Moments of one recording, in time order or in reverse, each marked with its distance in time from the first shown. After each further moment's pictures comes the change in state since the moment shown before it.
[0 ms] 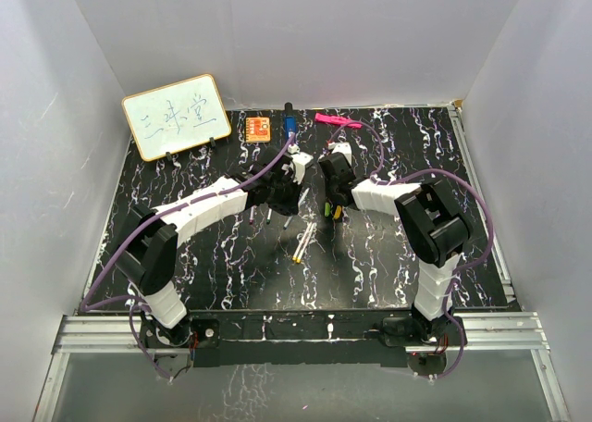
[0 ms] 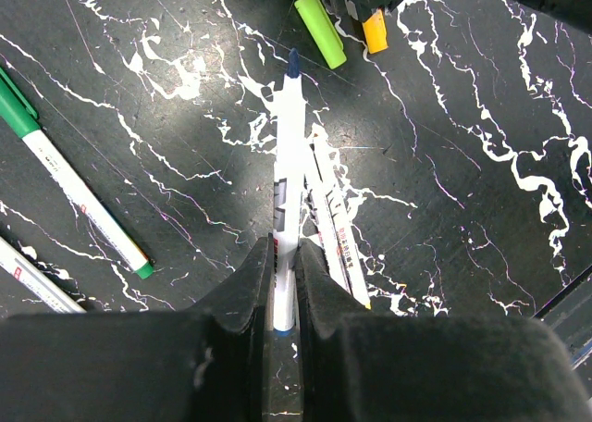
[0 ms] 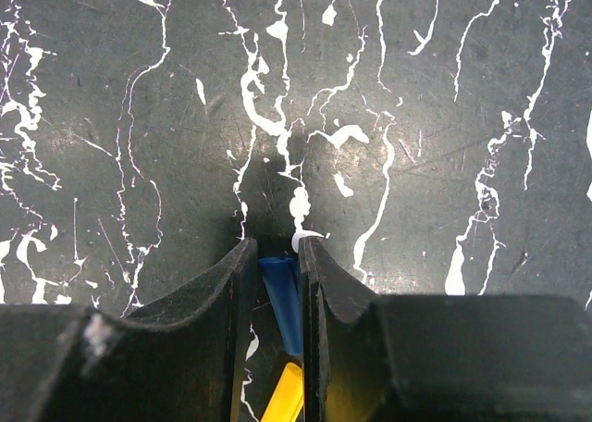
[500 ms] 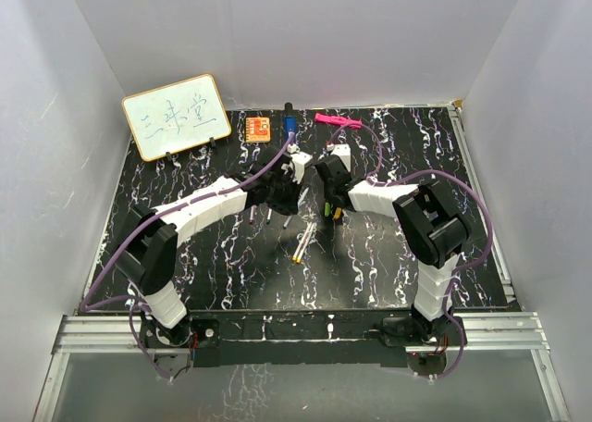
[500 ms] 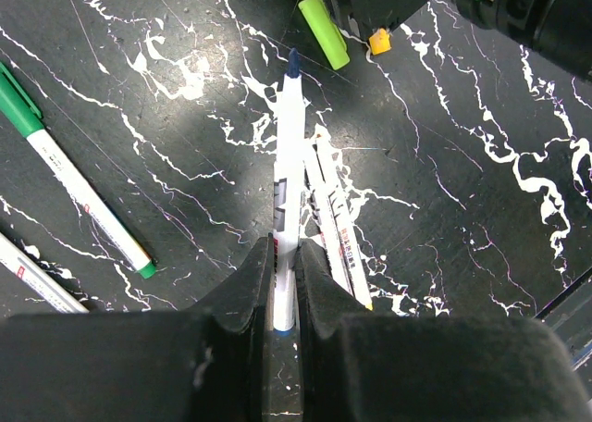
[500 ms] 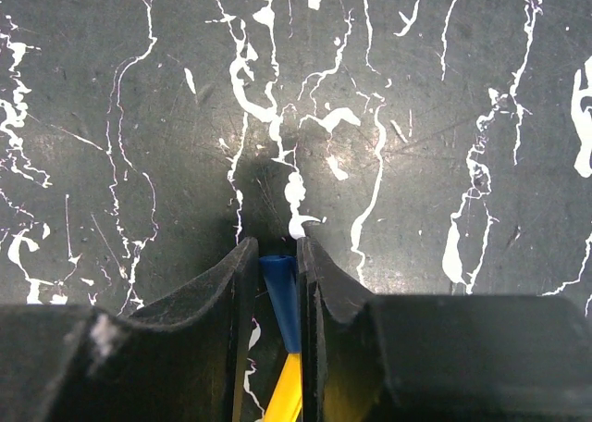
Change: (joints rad) left arm 0.006 0.000 0.000 0.000 0.000 0.000; right arm 0.027 0.000 0.004 -0.039 0.068 0.040
